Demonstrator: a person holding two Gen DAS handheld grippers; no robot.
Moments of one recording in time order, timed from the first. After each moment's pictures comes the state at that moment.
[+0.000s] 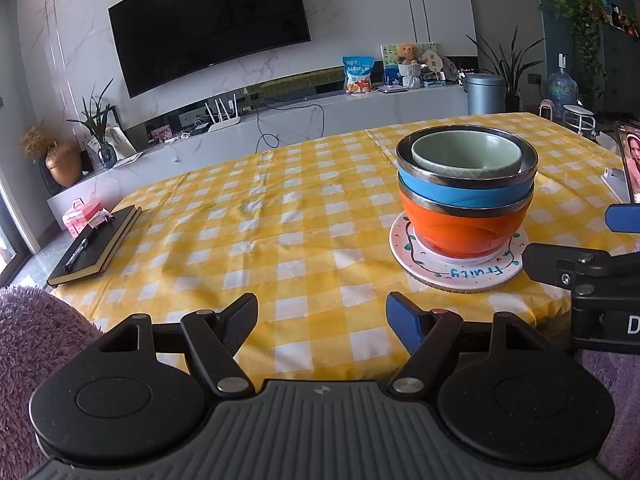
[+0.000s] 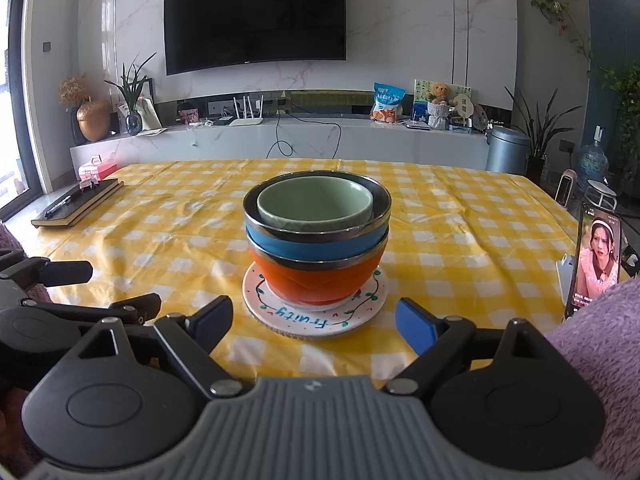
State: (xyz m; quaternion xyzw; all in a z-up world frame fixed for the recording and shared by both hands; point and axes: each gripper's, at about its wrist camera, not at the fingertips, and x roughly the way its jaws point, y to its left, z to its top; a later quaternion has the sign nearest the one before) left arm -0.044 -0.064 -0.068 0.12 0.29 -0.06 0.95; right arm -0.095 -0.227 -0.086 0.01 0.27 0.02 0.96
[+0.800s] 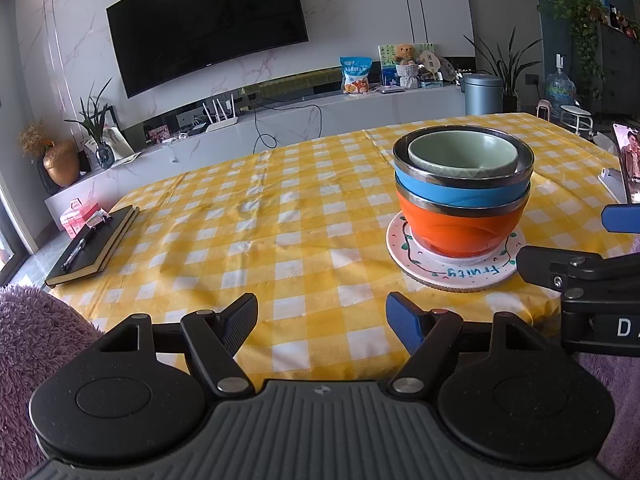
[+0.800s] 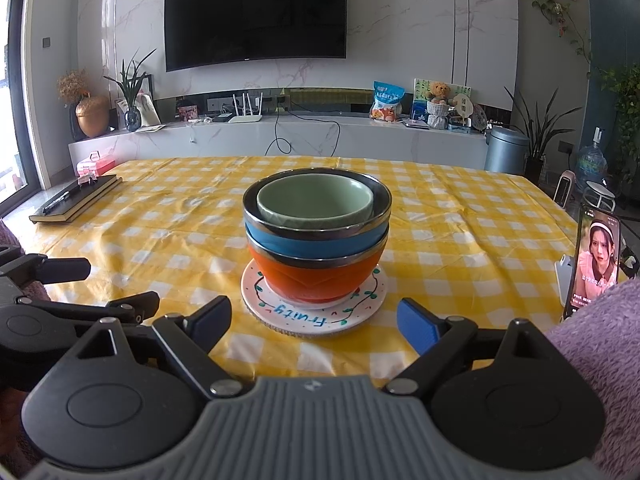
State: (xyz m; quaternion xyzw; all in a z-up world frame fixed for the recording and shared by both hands) left arm -0.045 -0.064 -0.067 0.11 0.29 -0.06 0.95; right arm -0.095 -0.226 -0.087 0.00 0.27 0.02 0.96
